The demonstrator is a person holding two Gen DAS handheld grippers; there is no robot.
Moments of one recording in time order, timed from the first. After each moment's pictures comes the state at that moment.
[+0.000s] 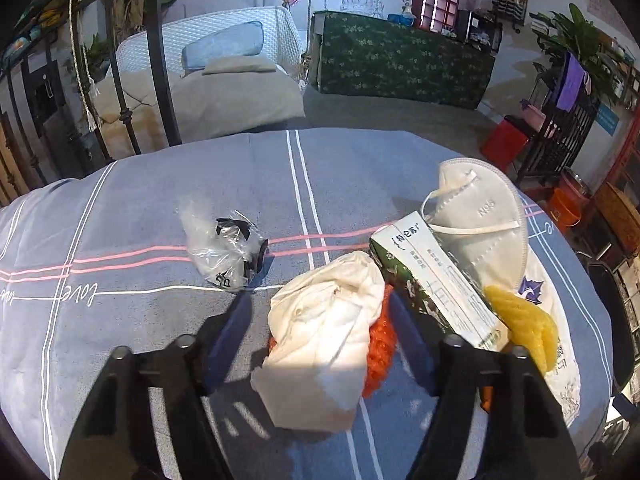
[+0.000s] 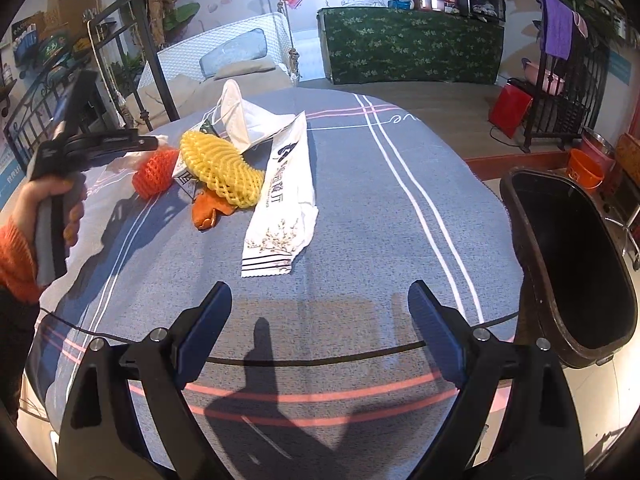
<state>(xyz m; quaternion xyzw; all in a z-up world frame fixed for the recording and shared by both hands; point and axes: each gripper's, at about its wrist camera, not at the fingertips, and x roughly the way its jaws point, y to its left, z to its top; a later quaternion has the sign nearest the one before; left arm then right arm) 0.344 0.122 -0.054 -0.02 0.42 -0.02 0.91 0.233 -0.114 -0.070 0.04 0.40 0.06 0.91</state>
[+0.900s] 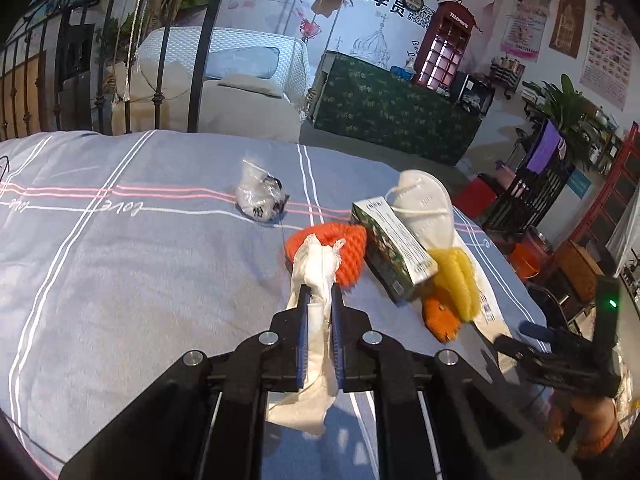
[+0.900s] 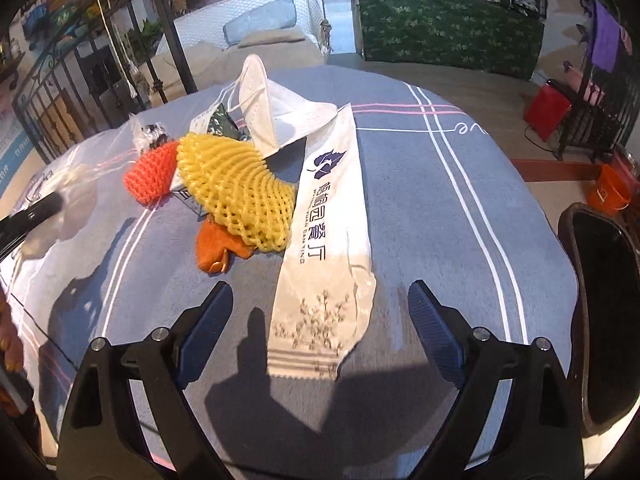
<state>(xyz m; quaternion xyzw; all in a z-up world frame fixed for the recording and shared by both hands) 0.209 0.147 -0.032 -0.13 0.34 -0.05 0.93 0.317 -0.073 -0.081 0.01 0.45 0.11 0.89</state>
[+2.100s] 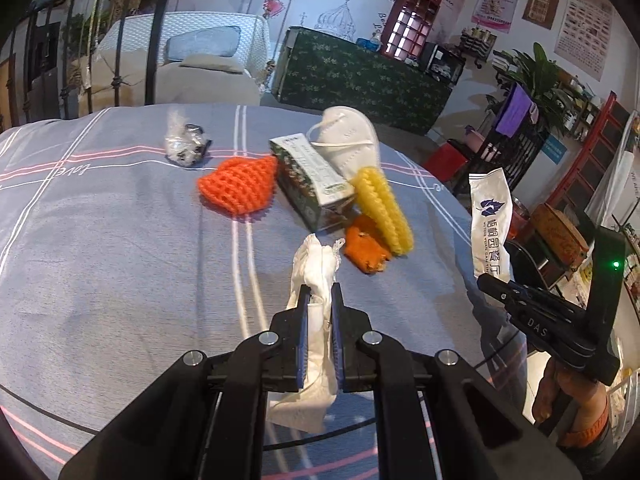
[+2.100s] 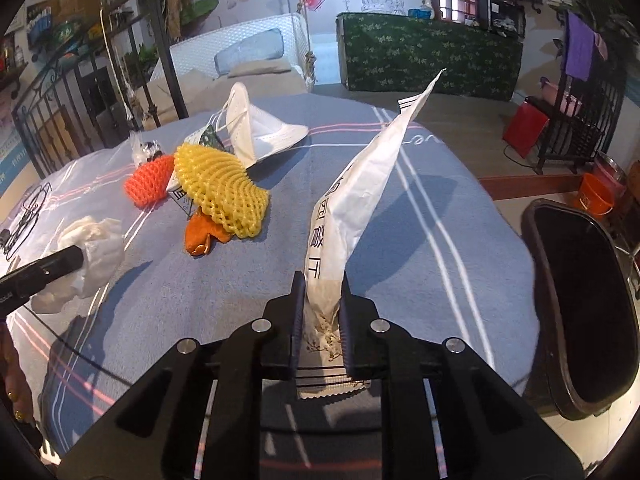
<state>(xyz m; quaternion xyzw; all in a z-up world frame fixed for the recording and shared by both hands) 0.178 0.075 -0.054 -0.11 0.37 -0.11 0.91 0.263 -0.112 -0.069 0.02 0.38 0.08 0.92</state>
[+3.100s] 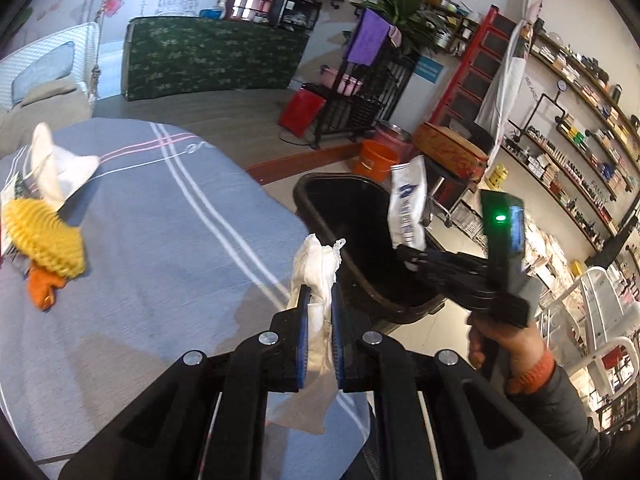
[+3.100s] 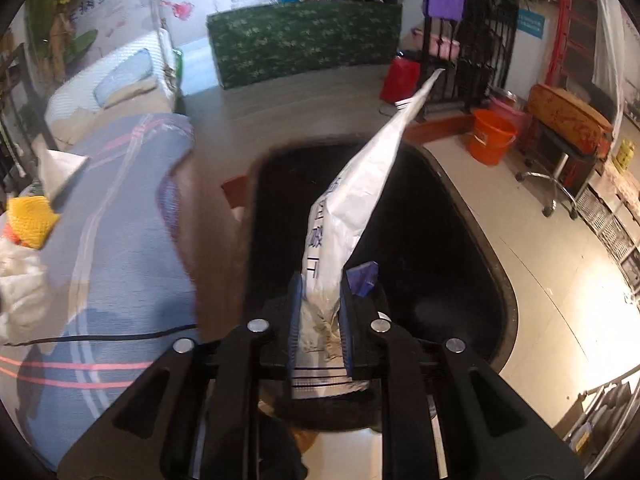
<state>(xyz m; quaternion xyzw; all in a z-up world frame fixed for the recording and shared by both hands) 0.188 -0.168 -0.050 -0.03 0.39 -0.34 0.86 0.250 -0.350 -0.108 0.07 0.41 -0.10 0.90</state>
